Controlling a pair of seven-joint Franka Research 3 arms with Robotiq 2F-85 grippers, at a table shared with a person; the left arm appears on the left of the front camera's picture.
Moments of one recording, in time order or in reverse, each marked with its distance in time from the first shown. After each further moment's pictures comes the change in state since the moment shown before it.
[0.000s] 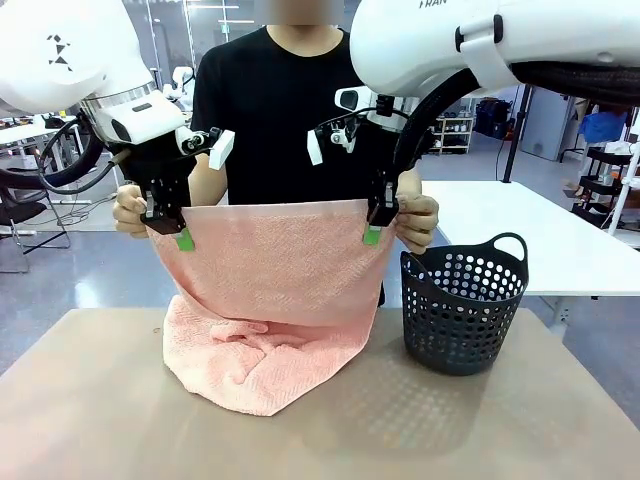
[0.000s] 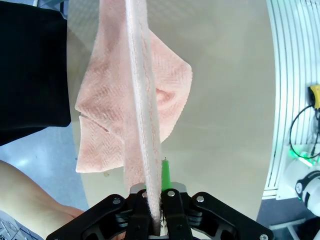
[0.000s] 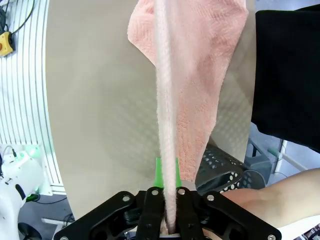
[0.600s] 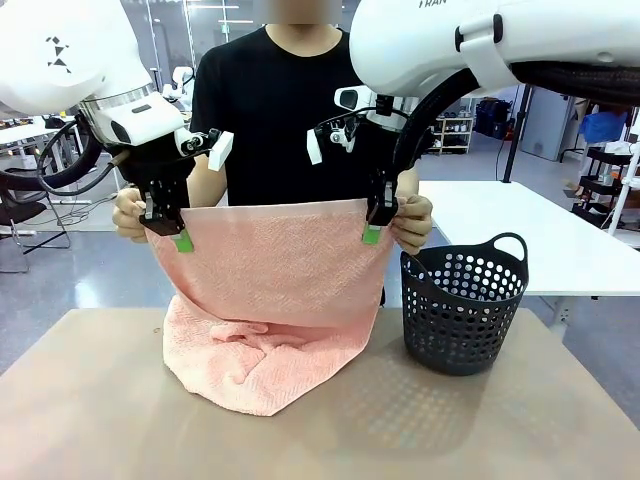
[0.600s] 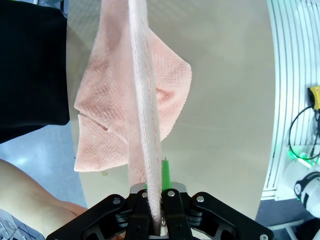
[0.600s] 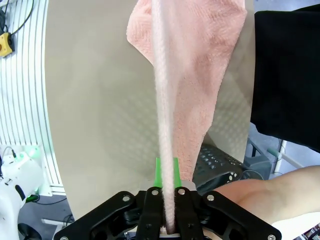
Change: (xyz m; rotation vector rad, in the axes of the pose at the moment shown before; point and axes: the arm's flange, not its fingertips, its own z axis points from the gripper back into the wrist) left arm -0.001 -0.001 -0.002 -0.002 0.002 0.010; right arm 0.000 0.000 0.001 -0.003 -0.002 -0.002
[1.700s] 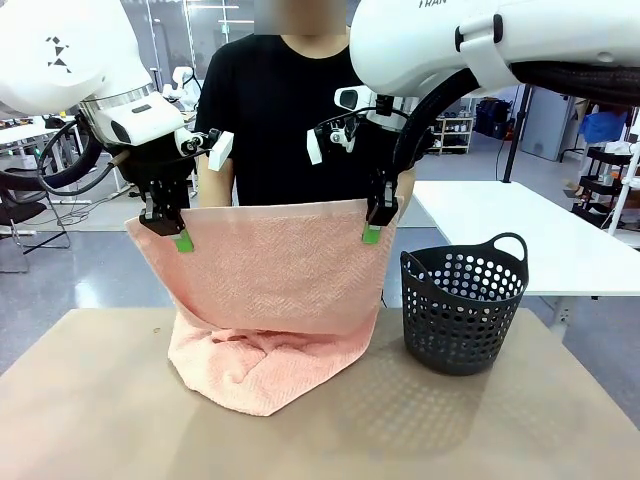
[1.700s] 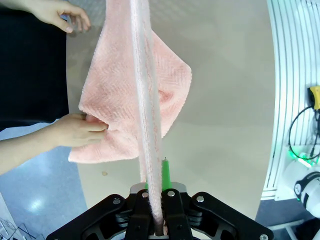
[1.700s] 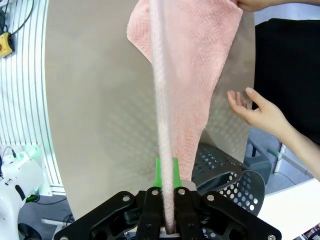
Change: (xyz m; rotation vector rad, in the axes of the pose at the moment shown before) left arm 0.000 0.000 0.000 0.000 0.000 0.000; right arm 0.000 0.000 0.000 0.000 0.000 0.000
